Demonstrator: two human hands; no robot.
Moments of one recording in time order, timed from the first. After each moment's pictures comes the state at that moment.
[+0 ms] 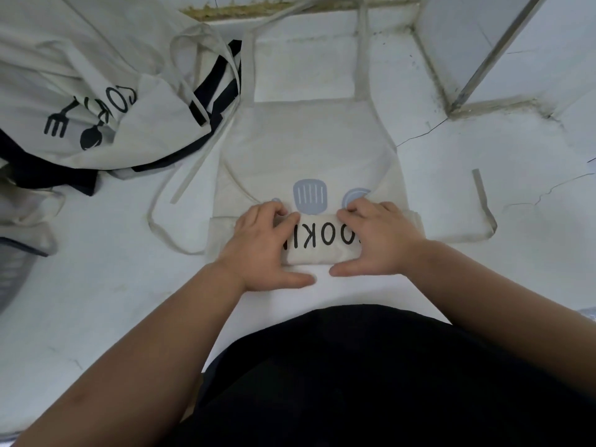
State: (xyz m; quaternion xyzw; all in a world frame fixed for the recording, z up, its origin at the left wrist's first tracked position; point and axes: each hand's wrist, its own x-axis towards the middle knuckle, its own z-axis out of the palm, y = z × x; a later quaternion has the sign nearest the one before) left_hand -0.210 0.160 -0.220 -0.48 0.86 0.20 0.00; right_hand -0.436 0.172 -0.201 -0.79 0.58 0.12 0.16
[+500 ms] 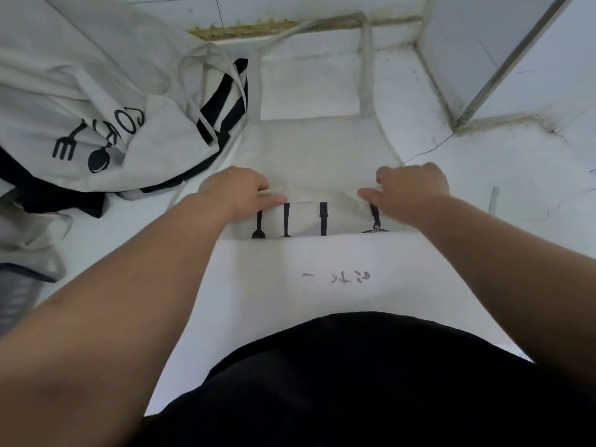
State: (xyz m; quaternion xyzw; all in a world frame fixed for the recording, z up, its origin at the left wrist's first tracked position) left_hand -0.197 0.050 -0.170 -0.57 0.79 0.21 0.12; right_hand -0.454 0.098 -0.173 -0.69 0.70 0.16 0.03
